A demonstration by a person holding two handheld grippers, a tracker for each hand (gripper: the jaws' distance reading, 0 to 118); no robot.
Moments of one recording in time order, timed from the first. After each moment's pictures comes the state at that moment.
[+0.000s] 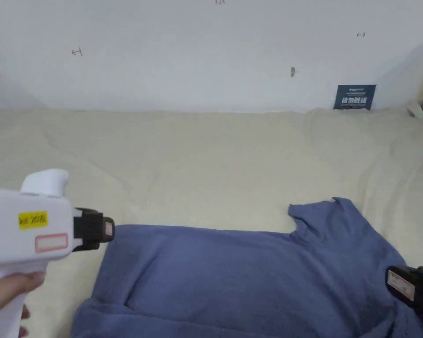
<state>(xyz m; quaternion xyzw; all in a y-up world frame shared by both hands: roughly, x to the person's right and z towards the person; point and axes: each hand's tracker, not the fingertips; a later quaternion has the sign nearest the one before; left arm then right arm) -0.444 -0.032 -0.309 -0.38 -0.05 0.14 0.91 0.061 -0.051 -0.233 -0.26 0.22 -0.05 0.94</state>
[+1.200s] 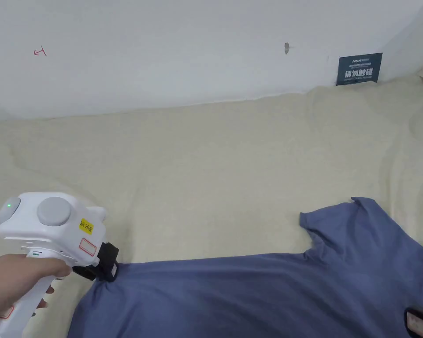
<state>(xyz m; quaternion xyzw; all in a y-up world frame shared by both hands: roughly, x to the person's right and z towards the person) -0.468 -0.153 -0.521 -0.59 -0.05 0.00 0.80 0.072 -0.113 -0.335 -0.34 0.20 -0.08 0.92</state>
